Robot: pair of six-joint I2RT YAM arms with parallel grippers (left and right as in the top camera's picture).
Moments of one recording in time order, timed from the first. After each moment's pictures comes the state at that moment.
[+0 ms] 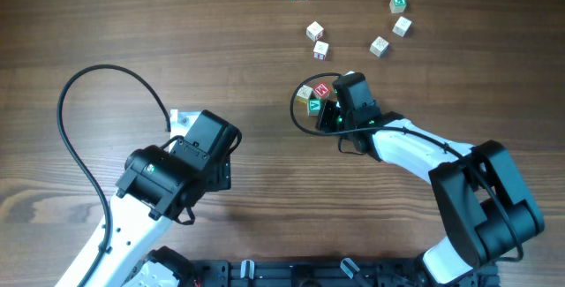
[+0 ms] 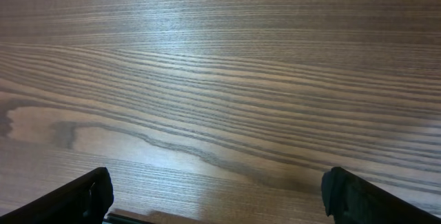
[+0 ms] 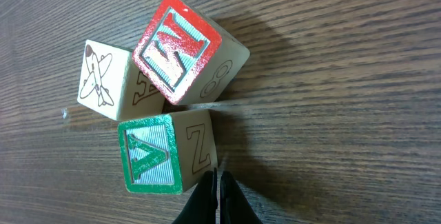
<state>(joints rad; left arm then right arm) -0.55 1.09 1.05 -1.34 -0.39 -0.57 0.45 1.77 0.82 -0.03 -0.11 0.69</state>
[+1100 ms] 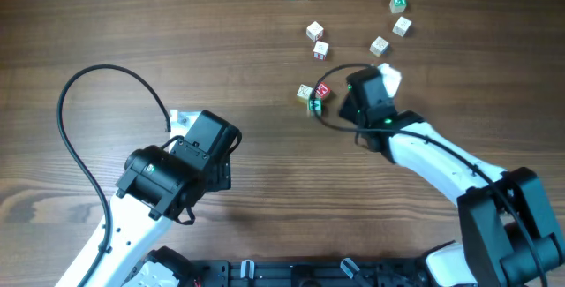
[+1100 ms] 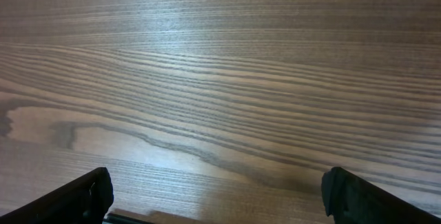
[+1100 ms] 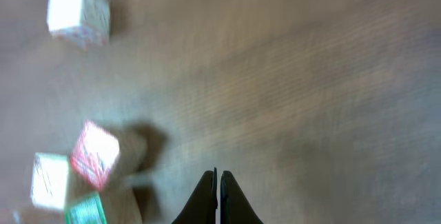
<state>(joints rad) -0.55 1.09 1.05 -1.34 -0.39 -0.57 0.39 1.62 0.82 -0.12 0.23 0.77</state>
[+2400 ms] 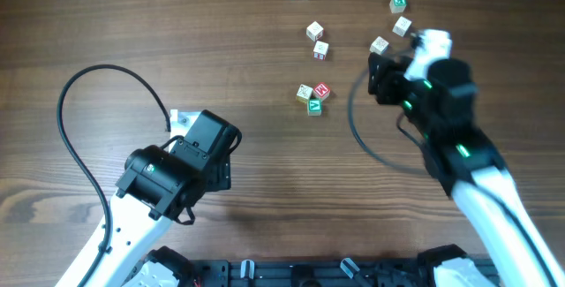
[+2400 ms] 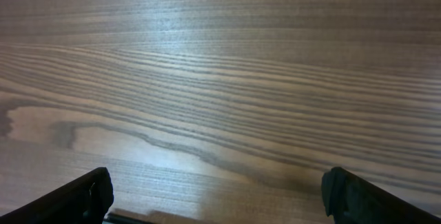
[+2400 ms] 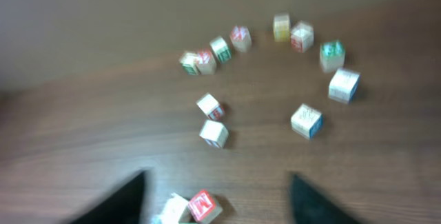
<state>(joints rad) -0.55 1.09 1.05 -1.33 -0.39 -0.57 0.23 1.09 0.83 -0.17 -0.02 0.35</state>
